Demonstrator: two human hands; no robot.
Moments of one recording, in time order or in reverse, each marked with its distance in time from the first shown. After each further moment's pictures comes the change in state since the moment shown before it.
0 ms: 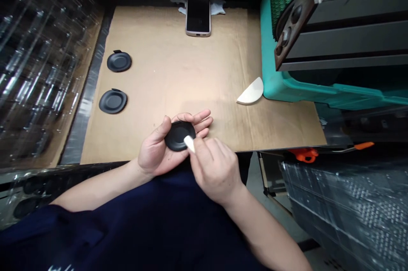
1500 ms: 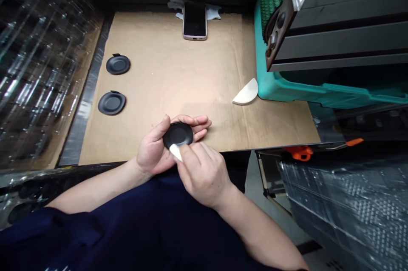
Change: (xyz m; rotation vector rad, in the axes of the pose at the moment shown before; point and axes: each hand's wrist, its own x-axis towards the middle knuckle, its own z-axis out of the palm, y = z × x) left_hand 0.001 0.000 -0.003 0.027 -0.010 -0.022; right_hand -0.004 -0.008 0.006 0.154 -0.046 -0.023
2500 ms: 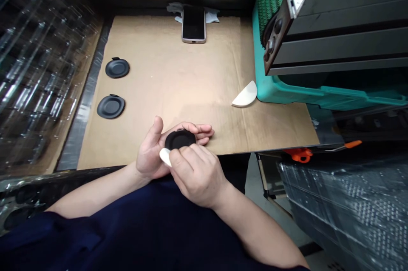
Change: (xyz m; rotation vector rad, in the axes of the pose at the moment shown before) left_hand -0.001 0.003 0.003 0.072 -0.073 -0.055; right_hand 0.010 0.001 0.006 0.021 0.041 -0.112
